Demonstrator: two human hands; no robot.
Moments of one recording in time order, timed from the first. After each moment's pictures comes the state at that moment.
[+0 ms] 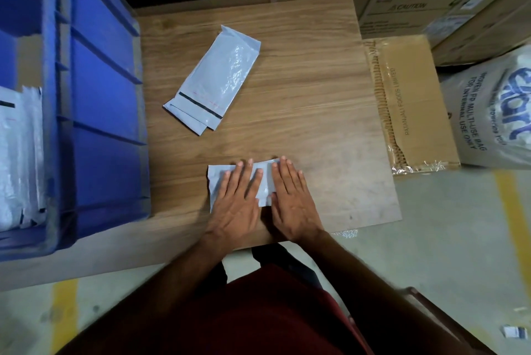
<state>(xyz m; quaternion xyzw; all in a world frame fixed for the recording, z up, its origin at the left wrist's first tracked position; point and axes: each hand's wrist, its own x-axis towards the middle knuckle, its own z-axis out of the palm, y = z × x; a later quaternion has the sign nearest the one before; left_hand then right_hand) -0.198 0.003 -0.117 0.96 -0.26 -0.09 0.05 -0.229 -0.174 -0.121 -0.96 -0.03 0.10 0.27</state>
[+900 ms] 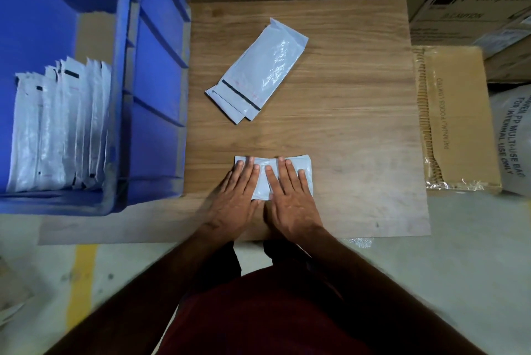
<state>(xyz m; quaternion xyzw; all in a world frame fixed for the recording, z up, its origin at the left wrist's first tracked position) -0.203 0.071 -0.127 0.96 -0.22 -0.15 0.06 -0.218 -0.117 -0.114 -0.96 -0.12 0.17 0.18</state>
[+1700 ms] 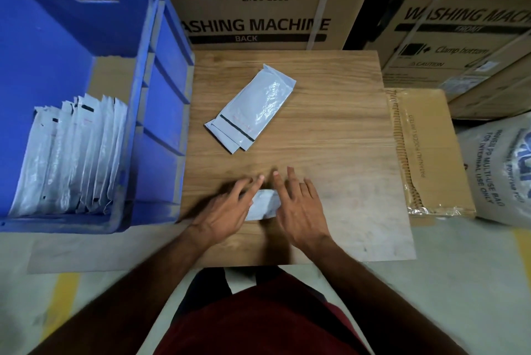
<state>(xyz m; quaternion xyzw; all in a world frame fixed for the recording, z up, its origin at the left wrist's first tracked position) -0.161 0.071 -0.082 0.95 -0.28 -0.11 0.12 -0.184 -0.146 -0.070 -0.99 -0.12 0.08 0.06</state>
